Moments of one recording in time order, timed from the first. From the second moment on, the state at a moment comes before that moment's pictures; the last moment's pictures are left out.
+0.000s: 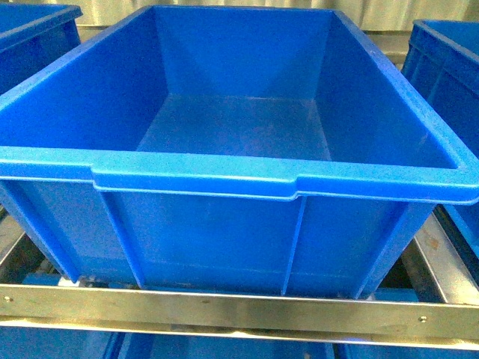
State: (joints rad) left arm 0.00 0.01 0.02 0.00 0.00 -0.01; right arm -0.29 1.52 1.07 0.21 0.17 0.32
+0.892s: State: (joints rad) left arm 0.00 0.01 0.02 0.00 0.00 -0.01; right arm 0.54 0.38 0.48 -0.09 0.53 0.48
